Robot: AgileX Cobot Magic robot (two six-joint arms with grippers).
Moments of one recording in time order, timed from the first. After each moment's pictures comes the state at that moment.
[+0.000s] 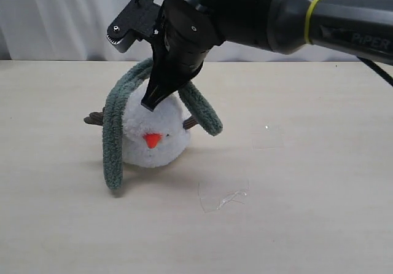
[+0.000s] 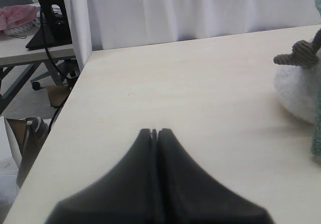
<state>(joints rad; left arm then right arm) 0.03 0.00 0.00 -0.01 0.35 0.16 0.75 1.97 -1.71 -0.40 0.82 -0.07</state>
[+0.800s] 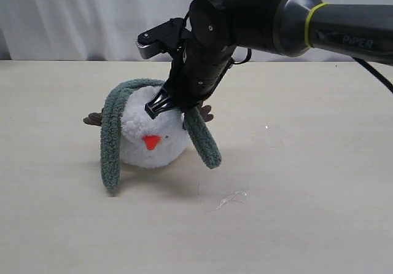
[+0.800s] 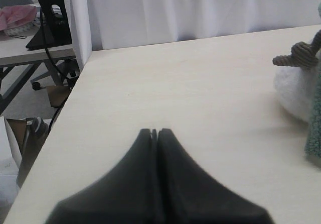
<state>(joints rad) 0.03 0.00 0.00 -0.01 0.35 0.16 0.64 2.02 -1.68 -0.09 0.87 0.00</state>
